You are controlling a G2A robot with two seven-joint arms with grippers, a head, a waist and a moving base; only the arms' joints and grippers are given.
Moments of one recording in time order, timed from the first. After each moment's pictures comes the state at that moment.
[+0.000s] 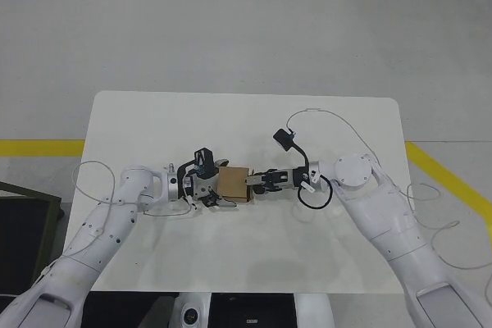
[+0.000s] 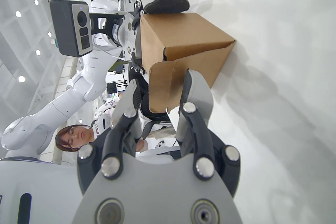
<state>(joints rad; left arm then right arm) 0.92 -1.03 -0.95 -1.23 1.28 -1.01 0.14 -0.81 -1.24 0.95 -1.22 0.16 -0.12 1.14</state>
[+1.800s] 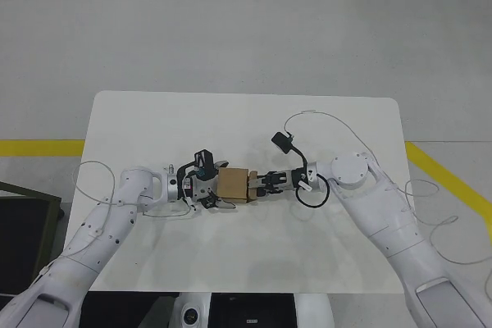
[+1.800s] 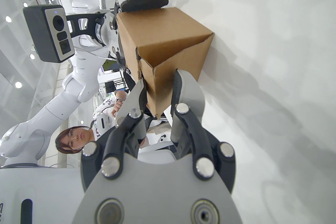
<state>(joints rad) 0.92 -1.02 -0.94 -1.24 1.28 -1.01 0.14 -0.77 -1.24 0.91 -1.18 0.13 -0.08 1.15</state>
